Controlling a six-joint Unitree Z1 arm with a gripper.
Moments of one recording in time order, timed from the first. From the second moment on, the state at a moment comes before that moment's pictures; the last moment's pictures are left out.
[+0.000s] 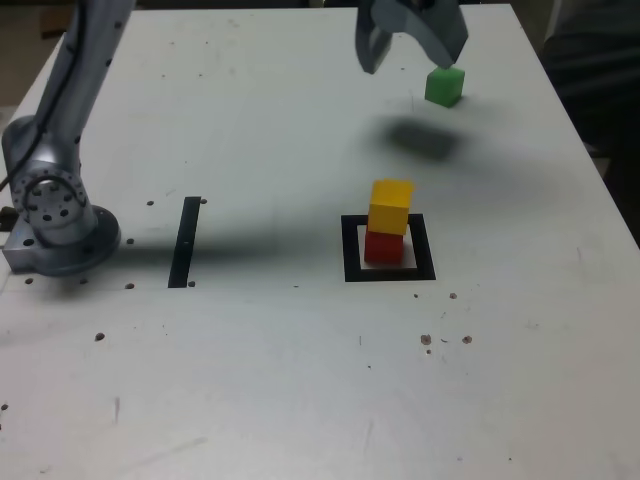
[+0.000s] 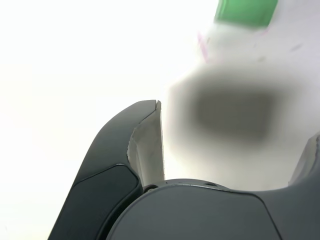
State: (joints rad) arm 0.43 2.19 -2.01 1.33 0.23 0.89
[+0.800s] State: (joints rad) arm 0.51 2.53 -2.50 1.42 0.31 1.11
